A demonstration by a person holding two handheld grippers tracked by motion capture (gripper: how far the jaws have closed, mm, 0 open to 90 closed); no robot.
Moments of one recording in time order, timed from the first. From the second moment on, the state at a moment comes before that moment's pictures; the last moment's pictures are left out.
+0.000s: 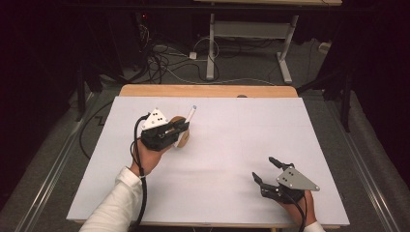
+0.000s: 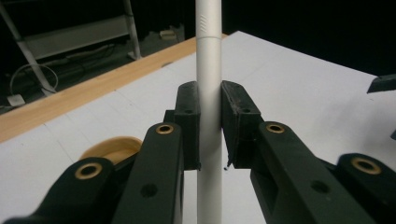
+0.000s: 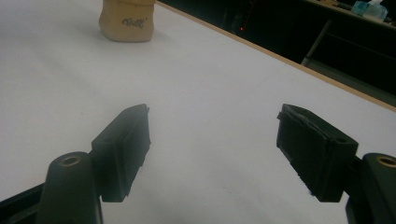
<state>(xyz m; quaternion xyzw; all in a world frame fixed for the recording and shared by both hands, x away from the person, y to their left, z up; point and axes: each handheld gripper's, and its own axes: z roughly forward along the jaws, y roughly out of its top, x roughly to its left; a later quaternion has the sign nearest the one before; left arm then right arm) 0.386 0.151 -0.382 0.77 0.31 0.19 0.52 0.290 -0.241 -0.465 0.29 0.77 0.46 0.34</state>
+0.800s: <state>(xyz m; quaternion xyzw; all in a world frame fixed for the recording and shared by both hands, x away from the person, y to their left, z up) 0.422 0.161 -0.378 0.74 0.30 0.21 0.57 0.291 -0.239 -0.467 0.29 0.77 0.46 0.34</state>
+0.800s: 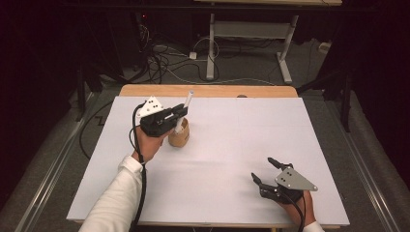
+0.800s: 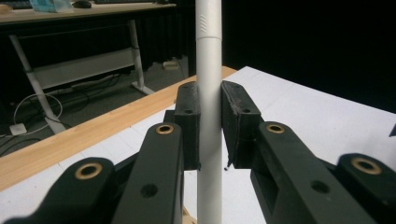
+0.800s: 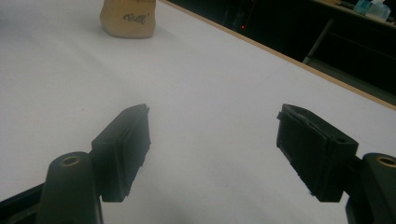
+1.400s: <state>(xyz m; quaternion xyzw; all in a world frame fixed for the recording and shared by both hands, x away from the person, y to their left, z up) 0.457 0.169 -0.400 0.72 0.32 0.22 0.57 0.291 -0.237 -0.469 0.29 0.77 0.46 0.33</state>
